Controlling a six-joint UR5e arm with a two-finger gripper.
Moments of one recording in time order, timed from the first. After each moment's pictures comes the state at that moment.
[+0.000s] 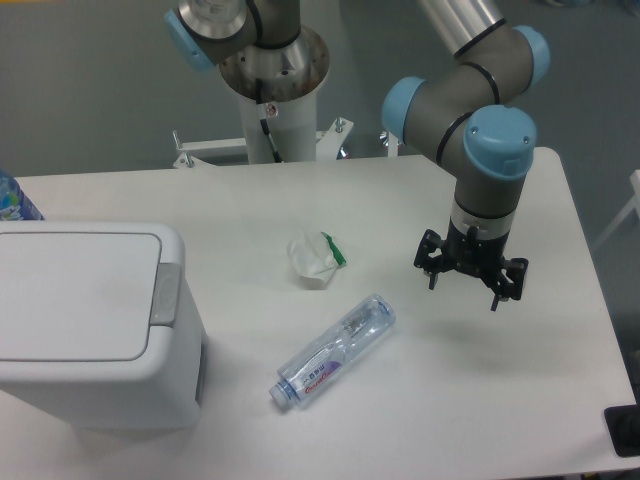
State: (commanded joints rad) arm 2.67 -1.97 -1.62 -0.92 1.47 1.14
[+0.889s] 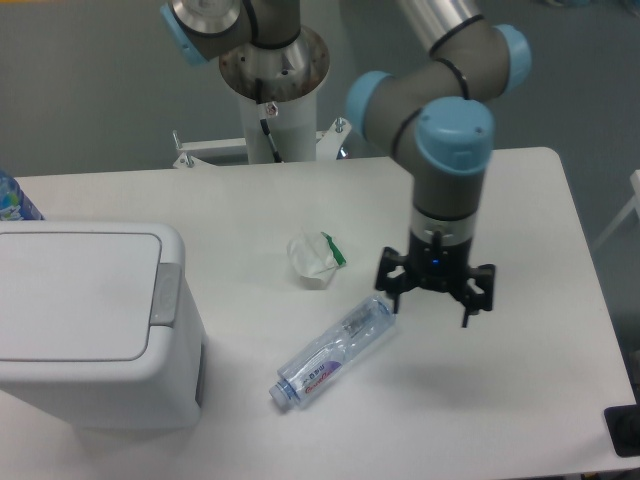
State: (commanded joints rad) arm 2.47 -1.89 -1.56 -0.91 1.39 0.65
